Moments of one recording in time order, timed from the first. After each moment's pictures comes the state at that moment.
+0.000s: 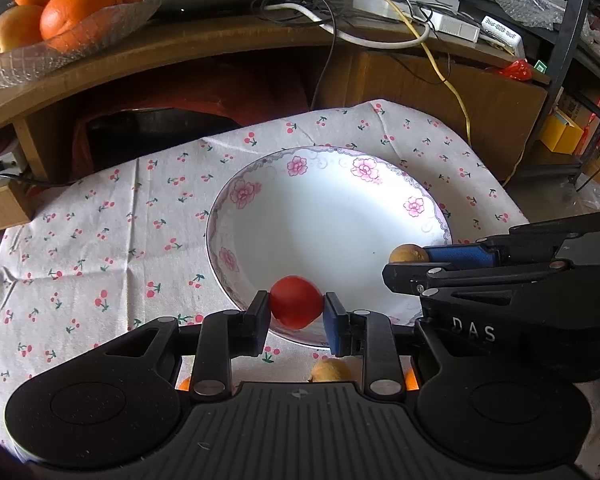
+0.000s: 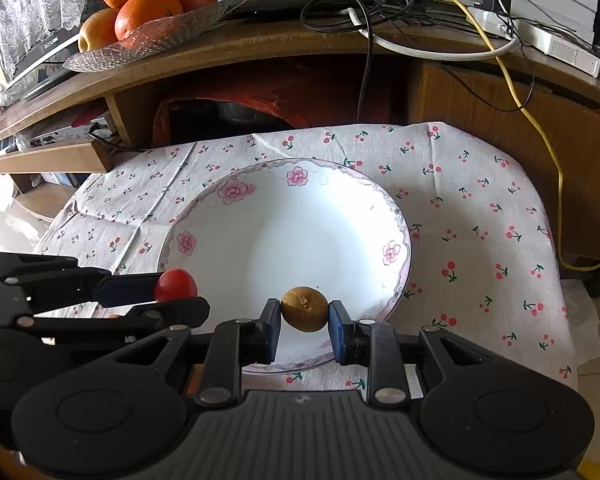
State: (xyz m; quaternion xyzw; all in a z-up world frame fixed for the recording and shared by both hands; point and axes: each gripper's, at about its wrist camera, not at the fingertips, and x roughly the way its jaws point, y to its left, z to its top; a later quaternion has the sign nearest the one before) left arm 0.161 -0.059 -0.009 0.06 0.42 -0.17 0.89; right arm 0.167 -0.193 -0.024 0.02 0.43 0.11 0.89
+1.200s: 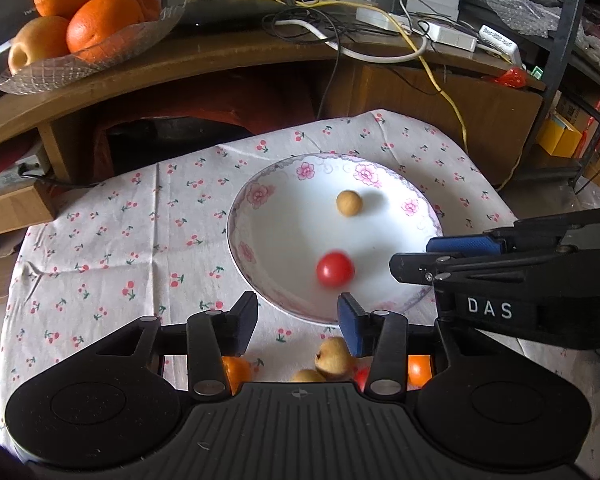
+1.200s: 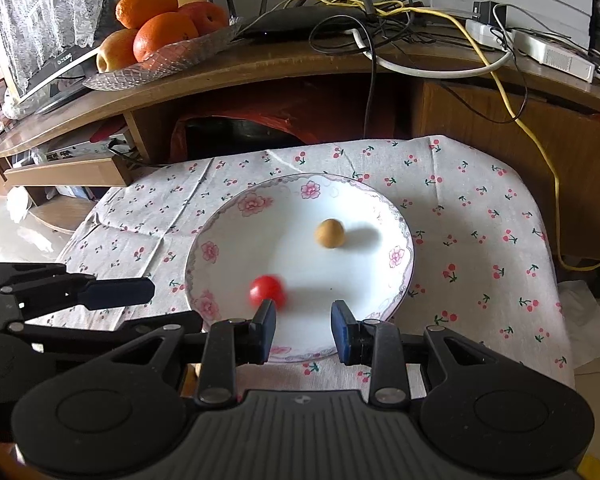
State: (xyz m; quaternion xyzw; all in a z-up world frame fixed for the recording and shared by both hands) left arm 0.137 -0.049 0.006 0.06 0.41 -0.16 0.90; right arm 0.146 -0.194 -0.006 0.04 0.42 0.12 0.90
